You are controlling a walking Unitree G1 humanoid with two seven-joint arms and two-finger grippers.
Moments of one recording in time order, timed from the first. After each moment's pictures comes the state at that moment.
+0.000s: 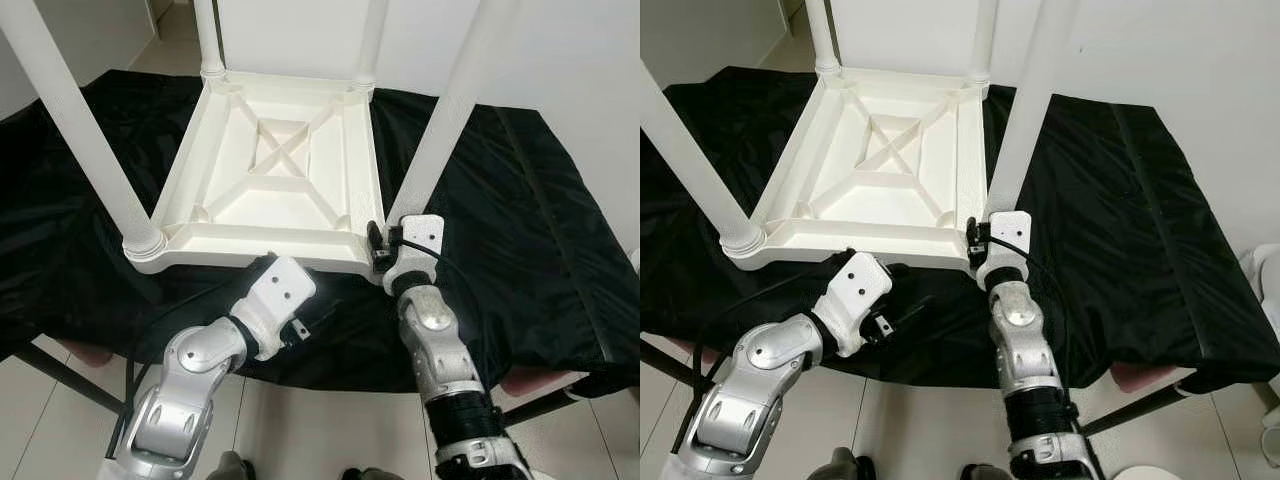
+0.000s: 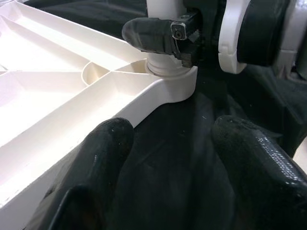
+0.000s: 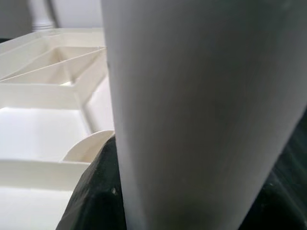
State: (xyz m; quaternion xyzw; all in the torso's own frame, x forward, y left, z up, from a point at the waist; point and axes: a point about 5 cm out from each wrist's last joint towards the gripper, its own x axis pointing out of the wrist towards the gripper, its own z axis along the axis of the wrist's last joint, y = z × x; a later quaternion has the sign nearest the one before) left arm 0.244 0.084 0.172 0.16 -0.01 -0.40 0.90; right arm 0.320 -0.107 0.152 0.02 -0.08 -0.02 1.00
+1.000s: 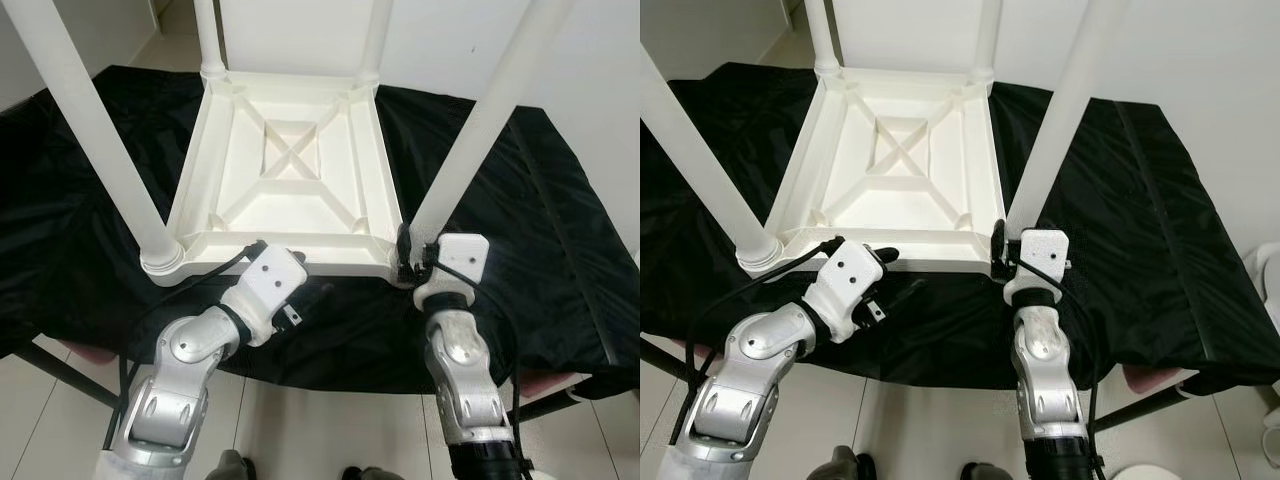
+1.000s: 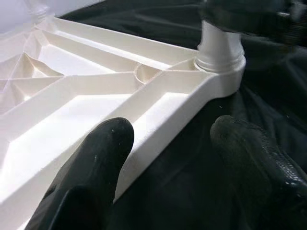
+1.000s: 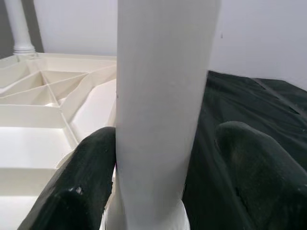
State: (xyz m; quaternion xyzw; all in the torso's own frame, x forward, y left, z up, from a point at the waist) left arm 0.255 0.098 0.182 0.18 -0.04 -0.36 0.91; right arm 0.275 -0.145 0.162 -0.02 -0.15 -0.03 0.99
